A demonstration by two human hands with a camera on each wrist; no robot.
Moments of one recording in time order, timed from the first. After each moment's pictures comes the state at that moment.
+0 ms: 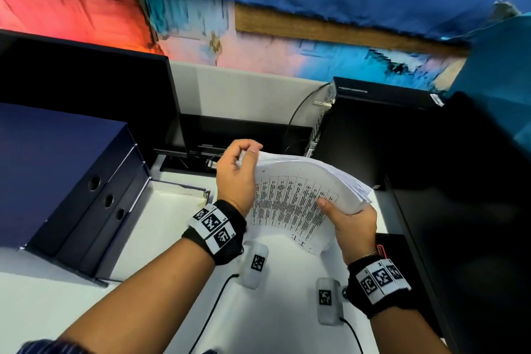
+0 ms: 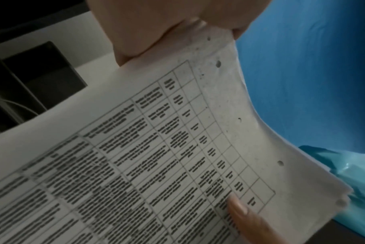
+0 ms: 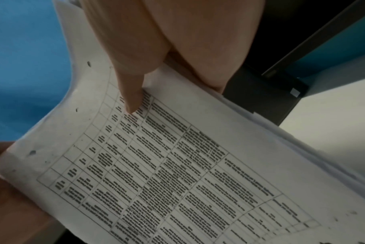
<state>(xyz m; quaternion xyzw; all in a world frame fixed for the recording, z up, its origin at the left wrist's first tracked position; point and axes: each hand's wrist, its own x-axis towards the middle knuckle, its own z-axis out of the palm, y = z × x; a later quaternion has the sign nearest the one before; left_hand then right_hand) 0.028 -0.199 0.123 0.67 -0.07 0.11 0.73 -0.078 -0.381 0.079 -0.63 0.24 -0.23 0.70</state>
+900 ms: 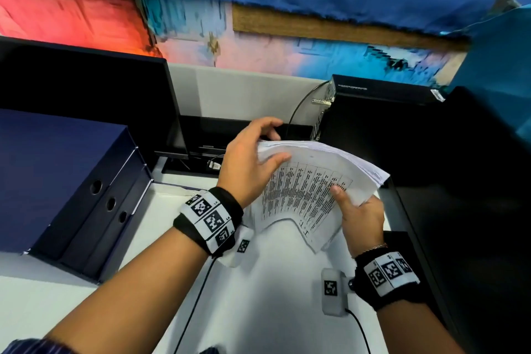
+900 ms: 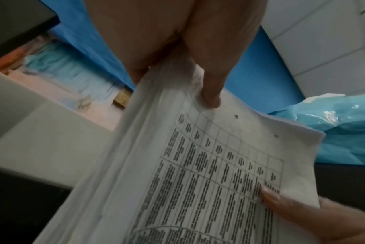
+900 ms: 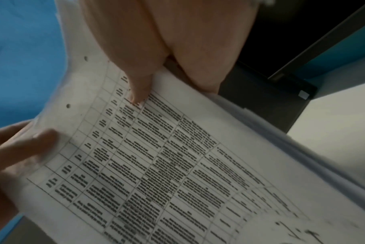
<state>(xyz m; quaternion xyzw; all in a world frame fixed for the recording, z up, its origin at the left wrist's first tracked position) 0.038 -0.194 0.151 0.78 -0.28 0.12 0.55 -0.070 -0.390 0.082 -0.67 0.24 -0.25 0.66</state>
